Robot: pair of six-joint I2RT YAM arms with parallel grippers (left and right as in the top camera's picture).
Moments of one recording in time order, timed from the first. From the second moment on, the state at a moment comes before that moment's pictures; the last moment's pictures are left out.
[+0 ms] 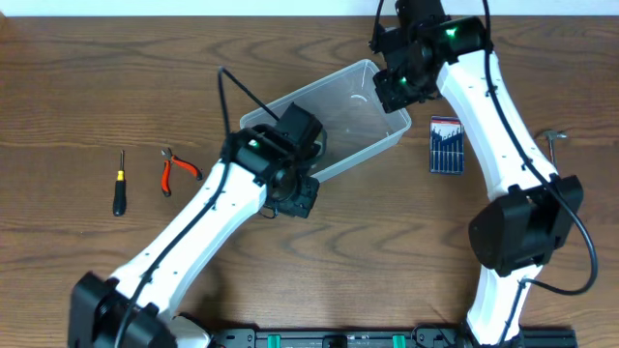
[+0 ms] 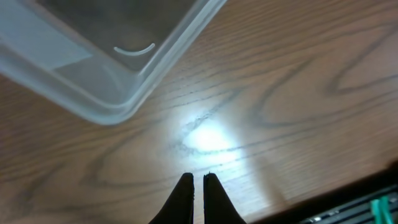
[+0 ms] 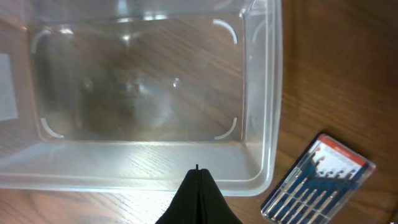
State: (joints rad) left arm -0.58 1.56 1.29 -1.15 0.12 -0.19; right arm 0.29 2.07 2.02 -1.24 -0.14 -0.11
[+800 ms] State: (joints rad) left arm -0.58 1.77 1.27 -1.02 0.08 -0.09; right arm 0.29 2.17 2.01 -1.35 -0.13 -0.11
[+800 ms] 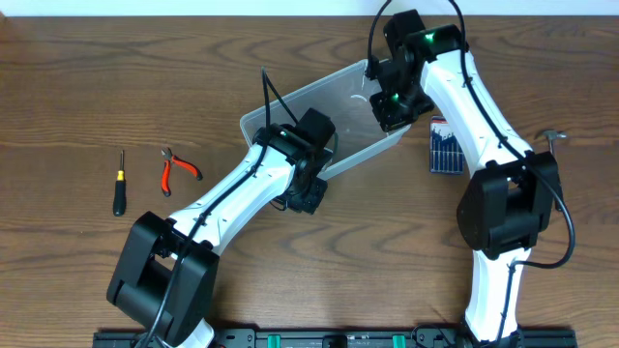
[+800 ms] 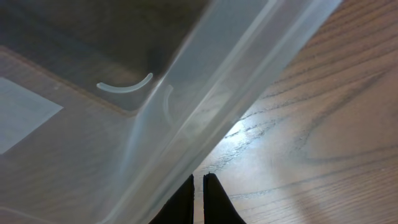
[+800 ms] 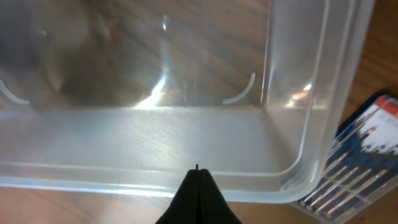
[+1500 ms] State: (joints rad) left arm -0.50 1.77 1.27 -1.01 0.05 -0.09; right arm 0.29 2.18 1.99 -1.36 -0.13 -0.11
